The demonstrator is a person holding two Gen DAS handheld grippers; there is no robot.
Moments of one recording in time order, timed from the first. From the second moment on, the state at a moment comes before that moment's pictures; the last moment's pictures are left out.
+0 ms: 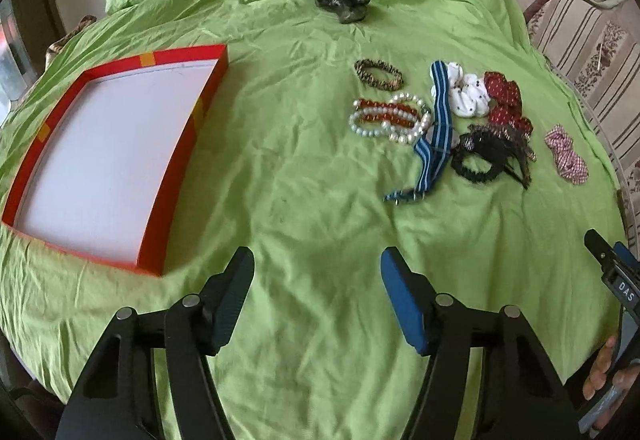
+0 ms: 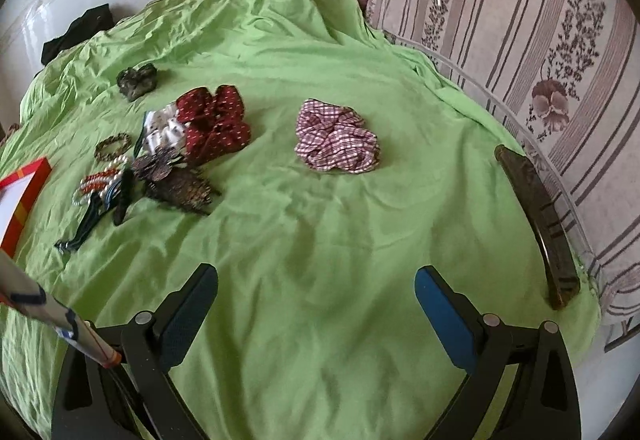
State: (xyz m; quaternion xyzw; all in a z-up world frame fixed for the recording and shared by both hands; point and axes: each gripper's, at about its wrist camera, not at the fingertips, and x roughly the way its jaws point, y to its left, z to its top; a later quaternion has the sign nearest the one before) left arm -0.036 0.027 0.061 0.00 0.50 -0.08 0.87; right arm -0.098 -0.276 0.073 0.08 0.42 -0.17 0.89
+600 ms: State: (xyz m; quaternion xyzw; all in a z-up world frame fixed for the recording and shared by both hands) left arm 0.030 -0.046 0.022 0.03 0.52 -0.21 0.83; right arm -0.040 -0.336 0.079 0.13 0.40 -0.13 0.90
